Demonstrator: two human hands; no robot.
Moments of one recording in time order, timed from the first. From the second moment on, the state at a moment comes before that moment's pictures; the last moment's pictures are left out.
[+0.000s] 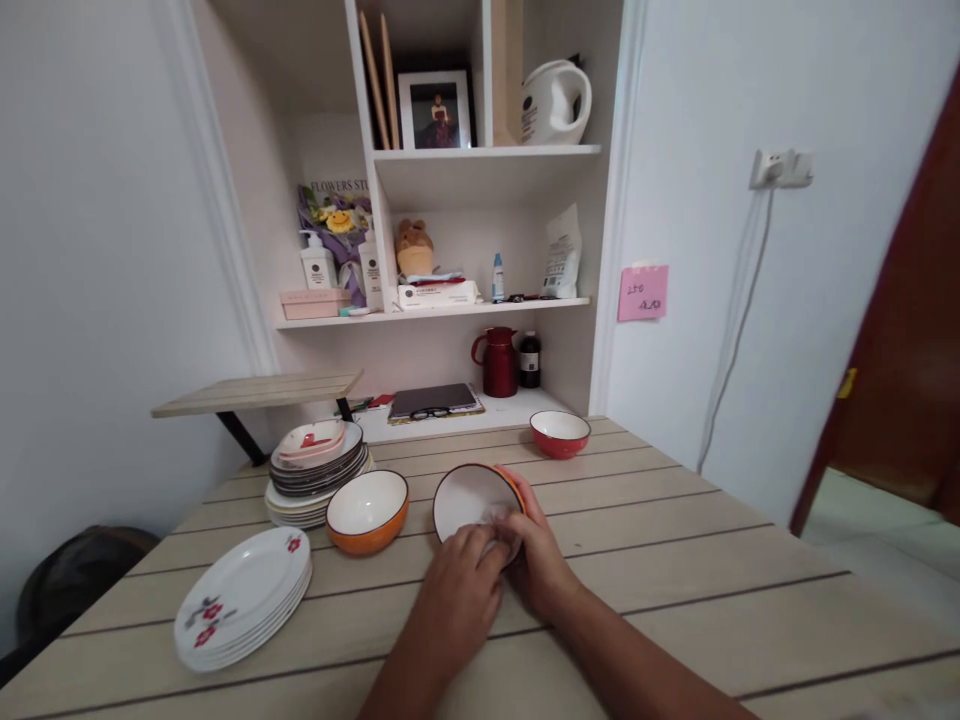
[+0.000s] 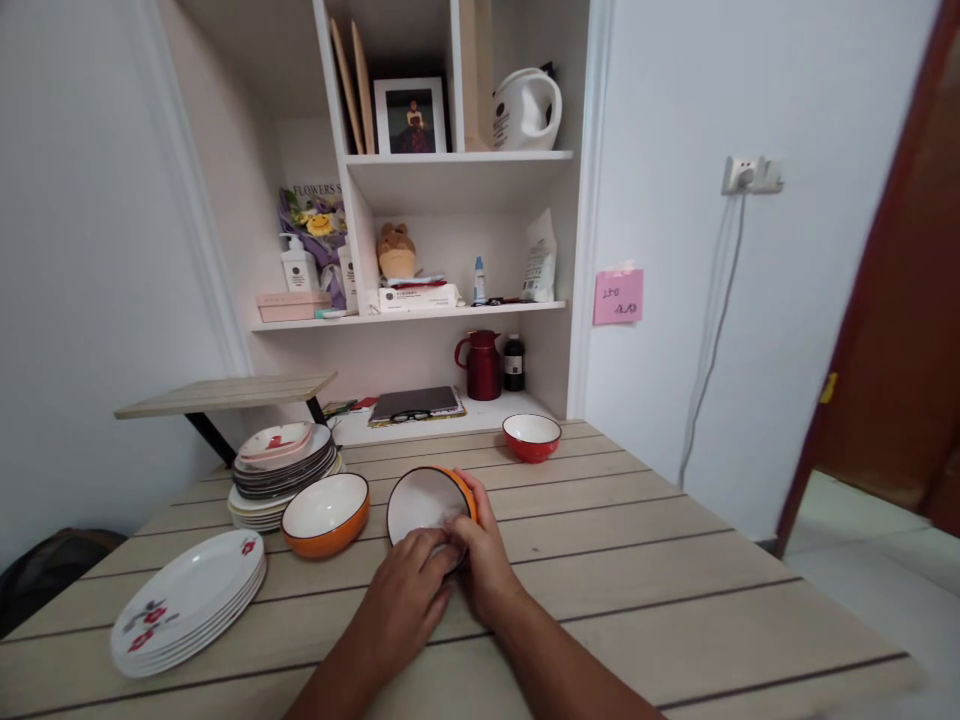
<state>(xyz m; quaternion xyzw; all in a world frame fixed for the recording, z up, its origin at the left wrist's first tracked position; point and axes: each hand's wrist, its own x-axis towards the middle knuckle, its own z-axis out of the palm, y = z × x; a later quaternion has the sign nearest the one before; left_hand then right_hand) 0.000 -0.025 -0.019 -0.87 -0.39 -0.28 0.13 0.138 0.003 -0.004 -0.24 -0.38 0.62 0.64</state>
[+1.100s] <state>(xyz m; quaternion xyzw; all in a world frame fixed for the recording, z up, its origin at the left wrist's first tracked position) 0.003 -0.006 -0.036 -0.81 -0.36 -0.31 0.34 0.158 0.008 0.014 -0.26 -0.42 0.60 0.63</state>
